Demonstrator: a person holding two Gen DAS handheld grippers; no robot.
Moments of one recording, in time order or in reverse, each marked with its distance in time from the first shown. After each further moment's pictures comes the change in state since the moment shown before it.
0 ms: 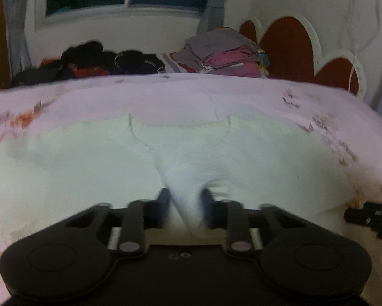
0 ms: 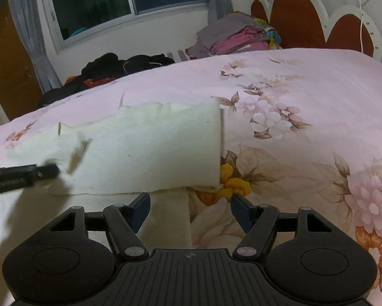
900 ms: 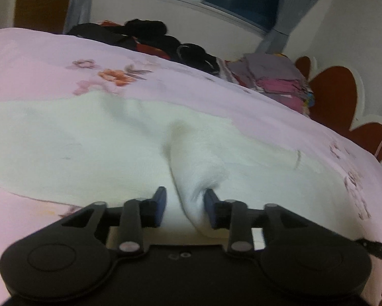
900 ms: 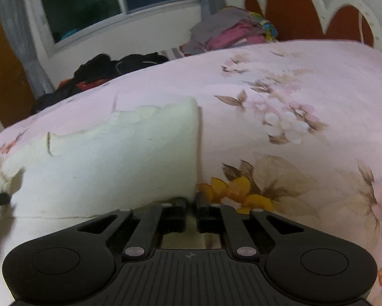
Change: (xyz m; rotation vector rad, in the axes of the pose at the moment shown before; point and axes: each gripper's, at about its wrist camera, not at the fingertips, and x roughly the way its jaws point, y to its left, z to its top) left arm -0.029 0.103 -0.007 -0.329 -0.019 0.085; right arm 0.032 0.002 0.016 0.083 0.011 -0.011
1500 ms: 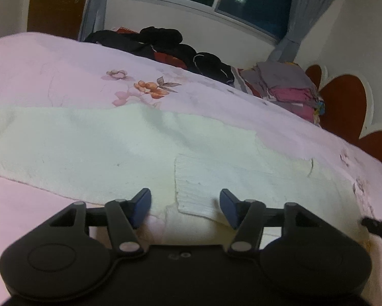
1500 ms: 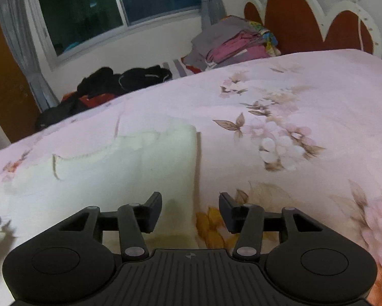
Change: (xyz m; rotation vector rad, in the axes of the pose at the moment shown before) left arm -0.030 0.026 0.001 0.004 -0.024 0.037; right arm 0.006 0.006 0.033 -0.018 -0.021 0.035
